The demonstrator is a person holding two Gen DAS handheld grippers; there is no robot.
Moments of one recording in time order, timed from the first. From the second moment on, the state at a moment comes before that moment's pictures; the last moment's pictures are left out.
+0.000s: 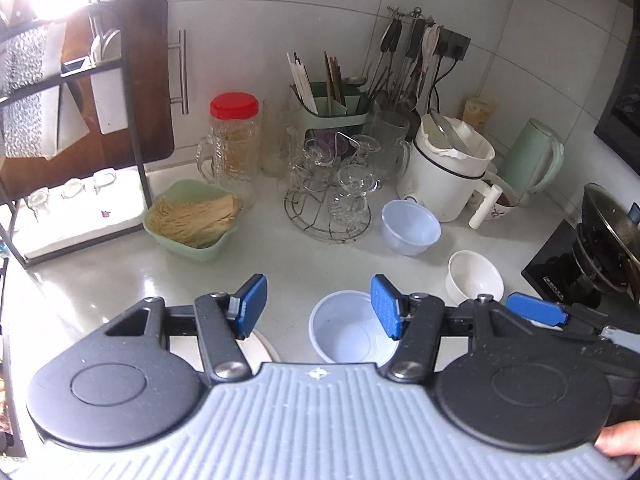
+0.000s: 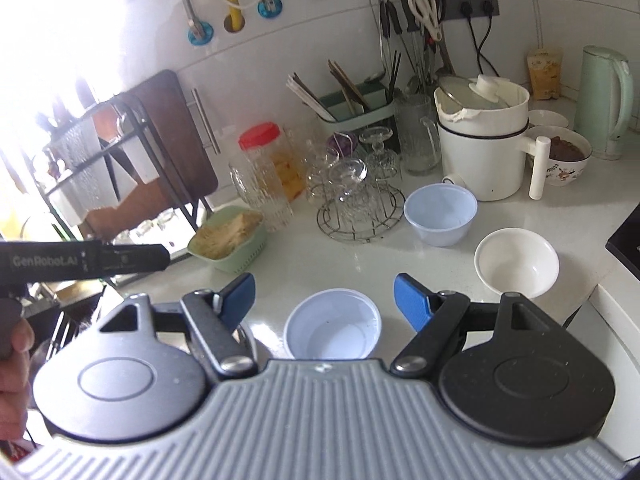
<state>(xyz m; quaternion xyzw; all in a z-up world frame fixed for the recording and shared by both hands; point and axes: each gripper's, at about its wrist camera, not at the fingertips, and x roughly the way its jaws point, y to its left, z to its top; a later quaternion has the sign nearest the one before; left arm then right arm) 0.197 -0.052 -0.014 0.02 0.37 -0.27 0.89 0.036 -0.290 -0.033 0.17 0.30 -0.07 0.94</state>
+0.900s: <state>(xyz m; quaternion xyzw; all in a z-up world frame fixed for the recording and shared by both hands) 0.252 -0.179 -0.072 0.05 0.43 -0.32 0.84 0.048 -0.389 -0.071 0.20 0.35 -0.17 0.90</state>
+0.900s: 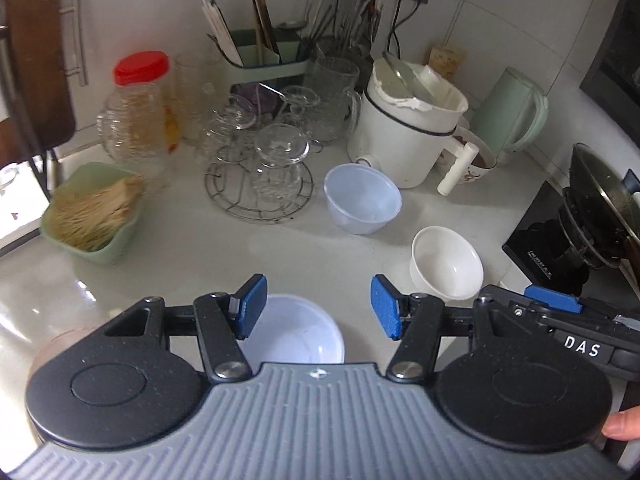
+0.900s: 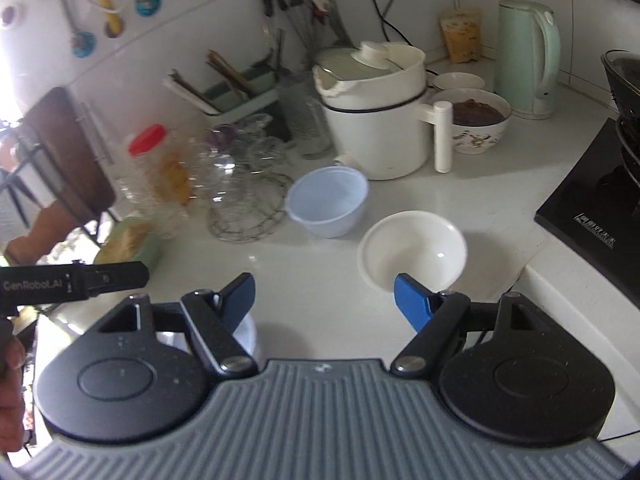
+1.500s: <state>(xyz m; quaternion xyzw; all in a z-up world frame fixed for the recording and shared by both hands) 0.344 -0.299 -0.139 0.05 0.49 -0.31 0.81 0.141 -0.480 -0.113 0.21 0.40 -0.15 0.88</state>
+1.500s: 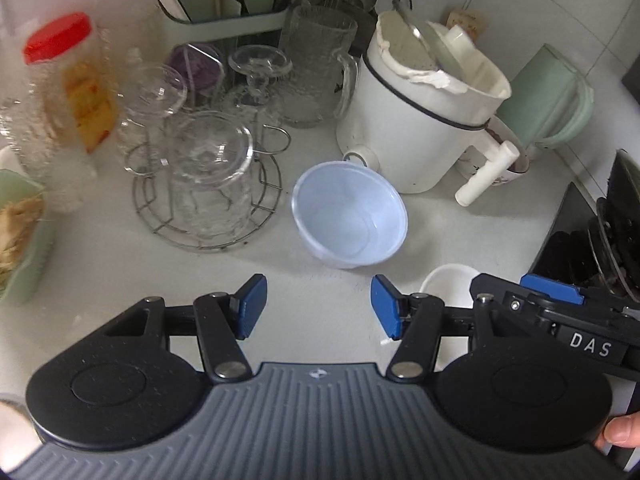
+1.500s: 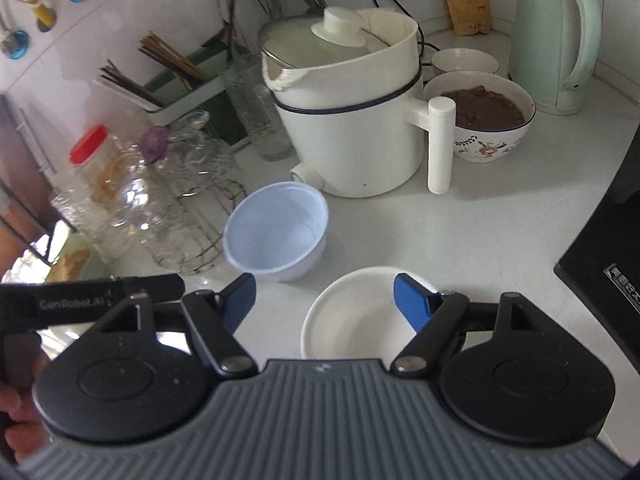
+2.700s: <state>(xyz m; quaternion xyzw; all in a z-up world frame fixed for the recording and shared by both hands) 0.415 -0.353 -0.213 0.00 0.53 -0.31 0.79 0.242 -0.522 -0.193 0.26 0.46 -0.12 0.84</state>
